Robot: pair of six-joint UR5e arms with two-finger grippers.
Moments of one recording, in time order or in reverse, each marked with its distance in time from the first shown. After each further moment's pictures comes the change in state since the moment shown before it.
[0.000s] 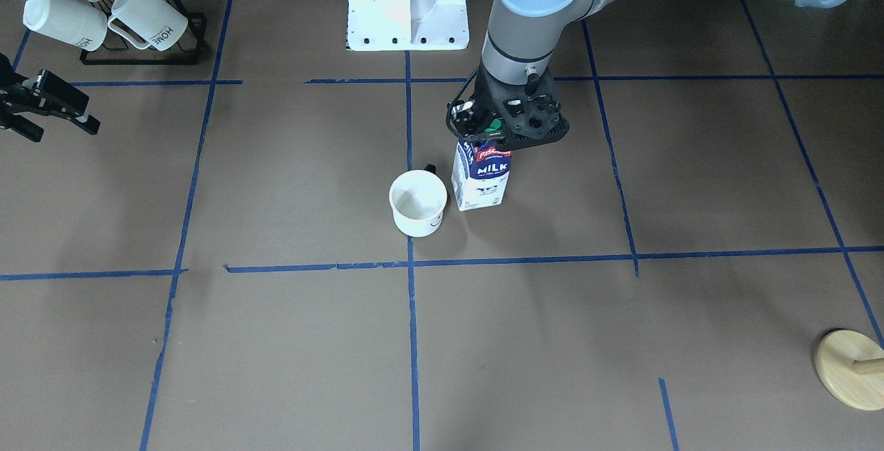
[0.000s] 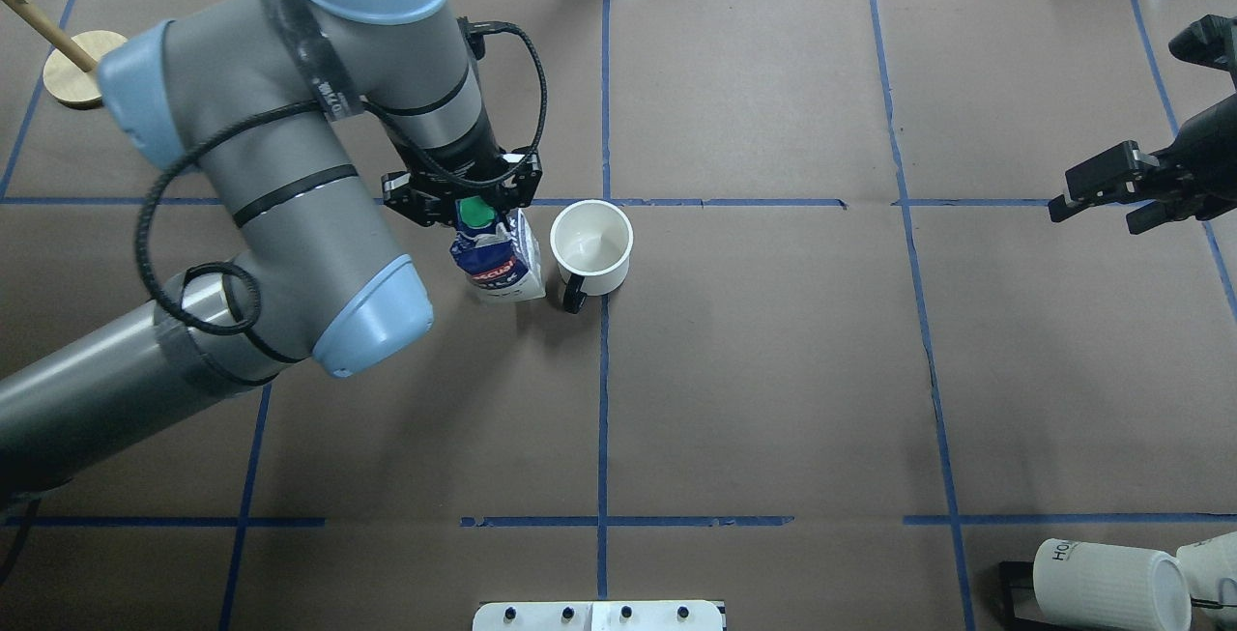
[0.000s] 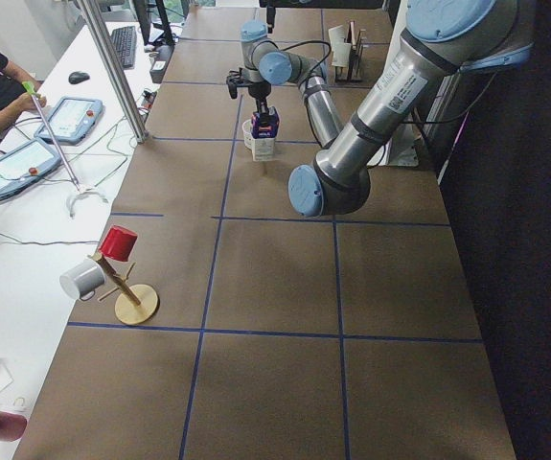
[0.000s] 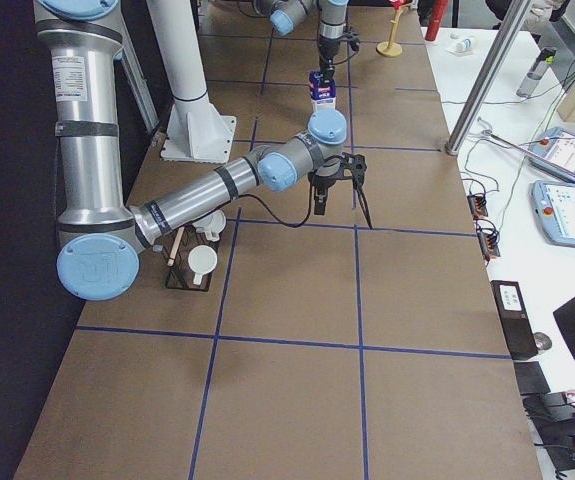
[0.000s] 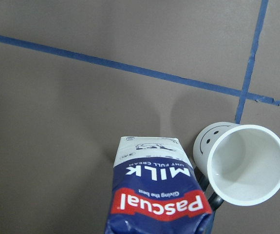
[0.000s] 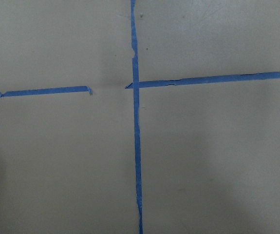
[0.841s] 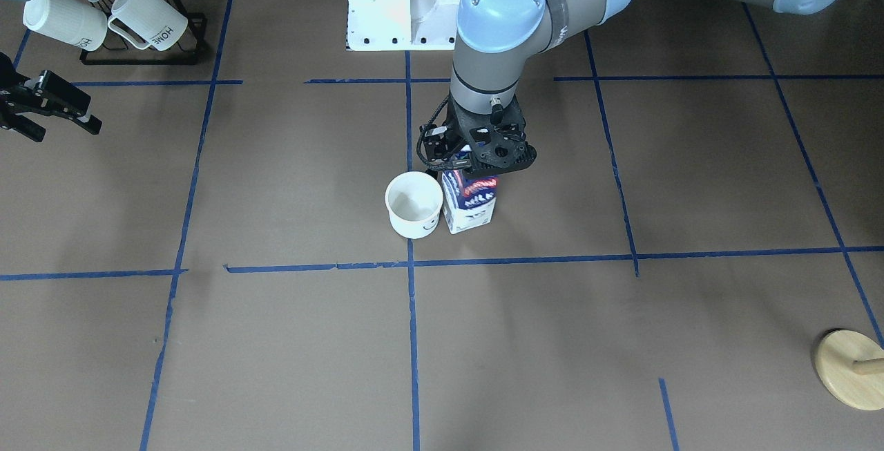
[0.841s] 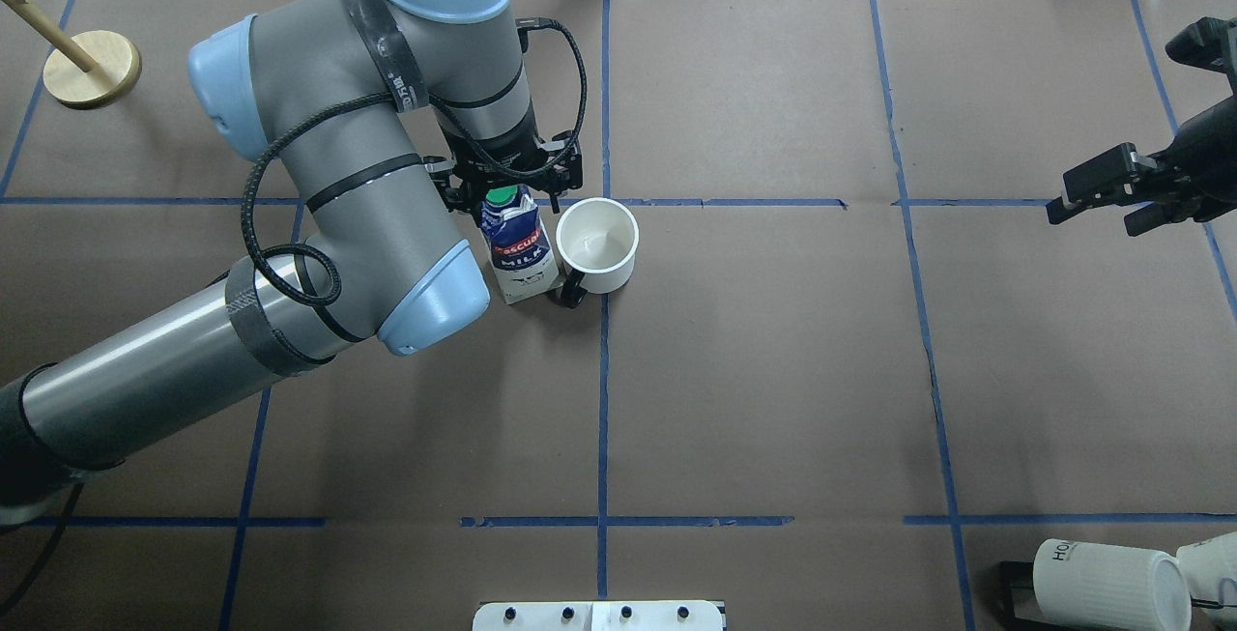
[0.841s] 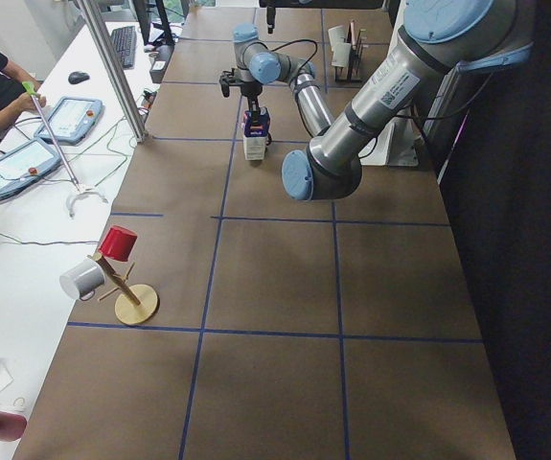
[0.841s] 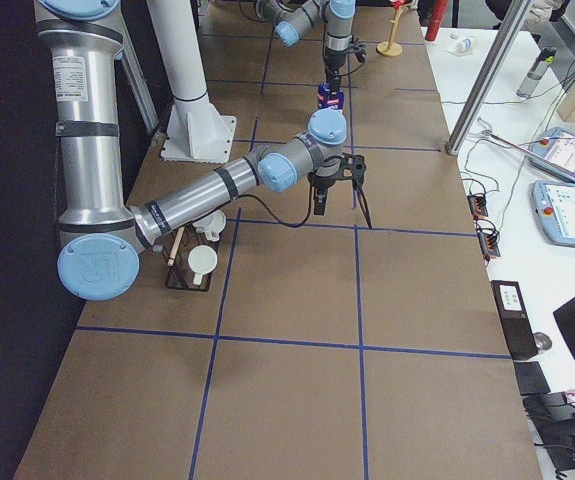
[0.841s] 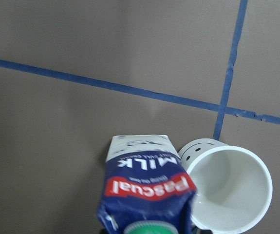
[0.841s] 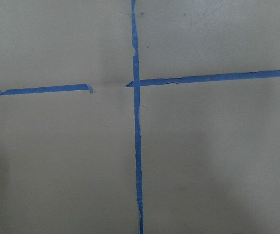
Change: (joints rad) left arm 0.012 -0.058 0.099 -0.046 0.026 -0.003; right arm -0.004 0.000 -0.001 0.000 0.001 0.000
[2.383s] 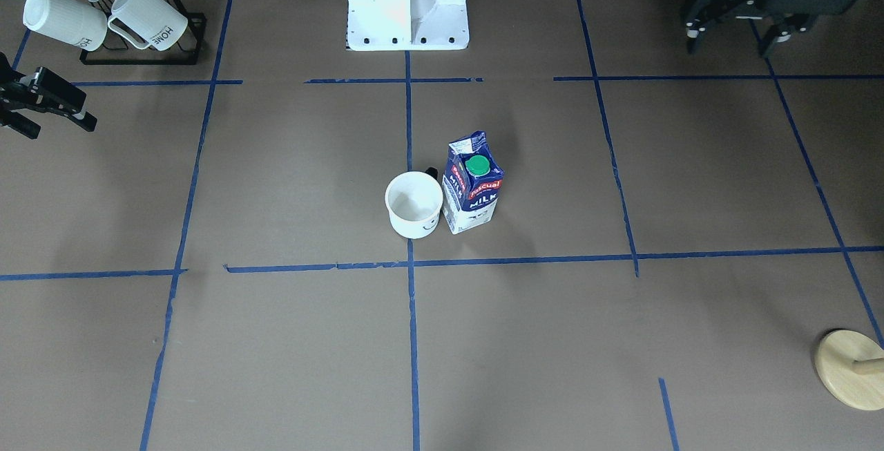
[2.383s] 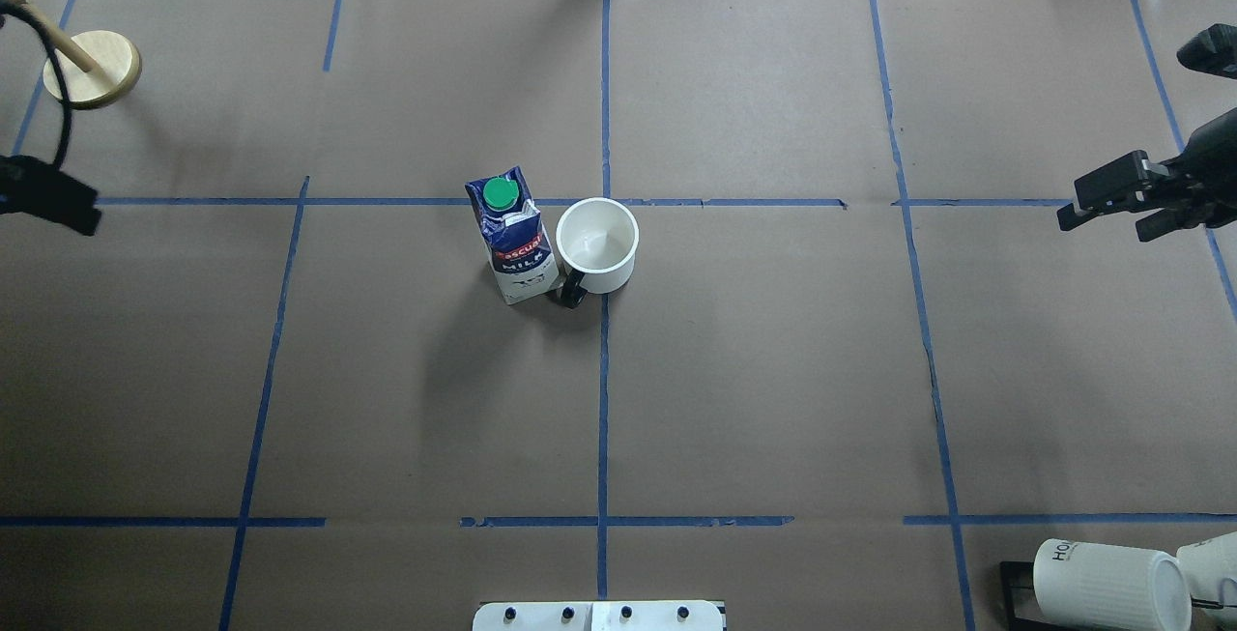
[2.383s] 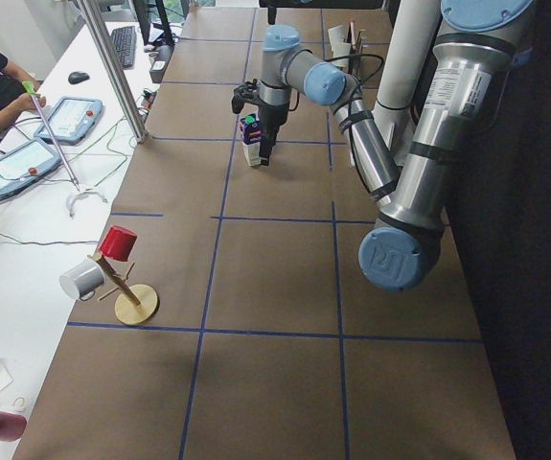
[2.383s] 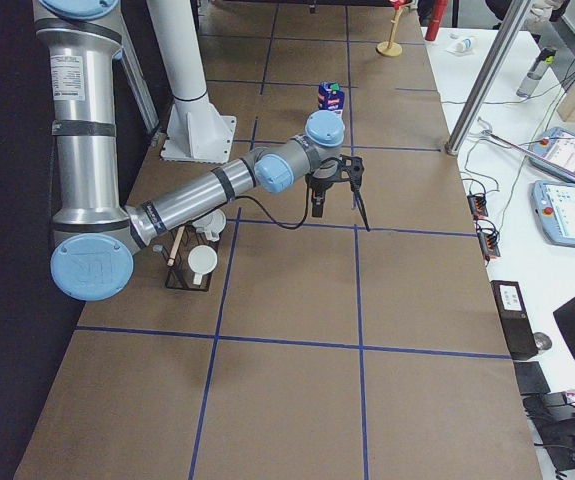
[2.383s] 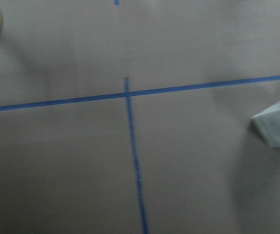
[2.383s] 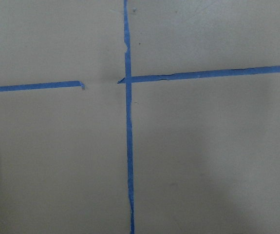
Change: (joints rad) left arm -0.356 0.687 -0.741 0.255 -0.014 0.748; right arm 0.010 -0.037 0.017 0.002 -0.005 -0.016
